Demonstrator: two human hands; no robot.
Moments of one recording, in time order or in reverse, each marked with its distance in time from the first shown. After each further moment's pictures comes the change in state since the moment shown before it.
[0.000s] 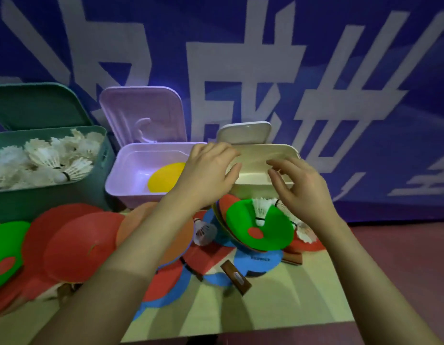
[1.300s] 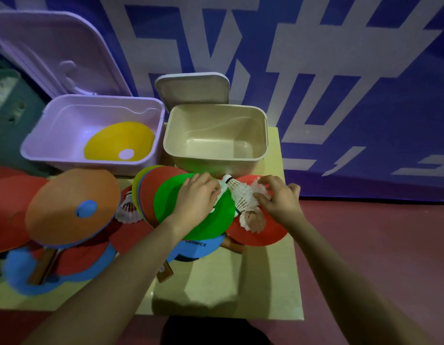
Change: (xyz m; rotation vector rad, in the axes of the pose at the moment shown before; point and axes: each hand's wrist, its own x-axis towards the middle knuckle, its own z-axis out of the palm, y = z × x) left_hand 0.007 0.077 0.222 -0.068 -0.203 -0.336; right_hand -0.080 0.225 0.053 0.055 -0.553 0.383
